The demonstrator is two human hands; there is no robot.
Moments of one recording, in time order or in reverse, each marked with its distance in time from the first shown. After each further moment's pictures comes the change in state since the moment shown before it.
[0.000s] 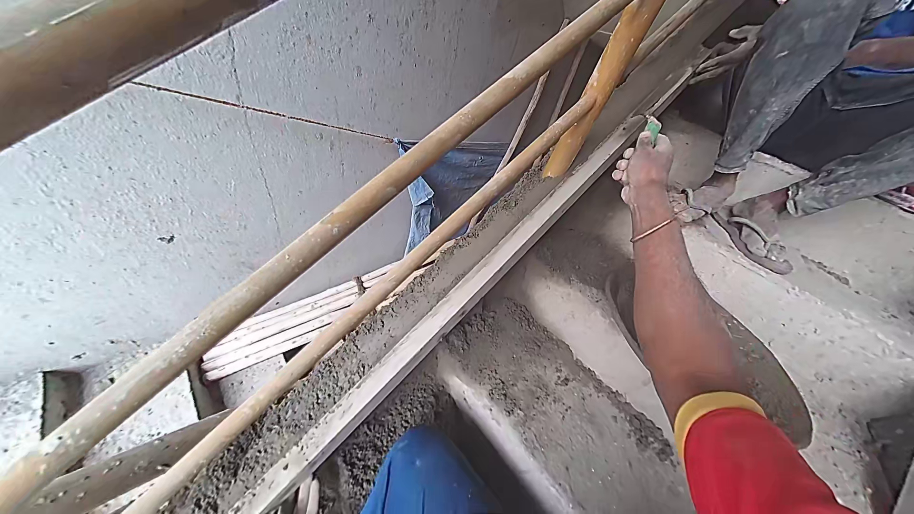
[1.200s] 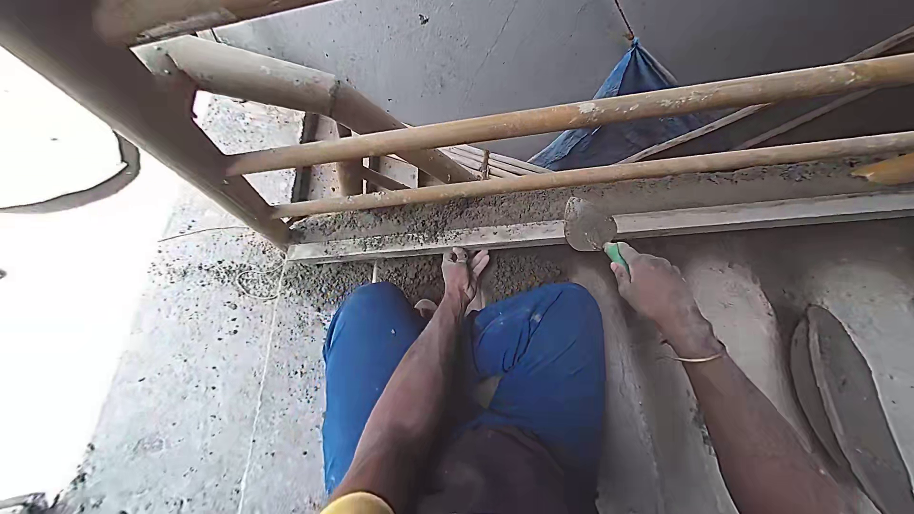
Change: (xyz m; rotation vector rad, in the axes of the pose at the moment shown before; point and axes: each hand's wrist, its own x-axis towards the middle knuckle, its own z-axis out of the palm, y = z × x) left_hand 0.004 0.005 0.012 -0.106 0.096 -0.104; right_hand -0.461 0.045 0.066 -1.630 -1.277 -0.470
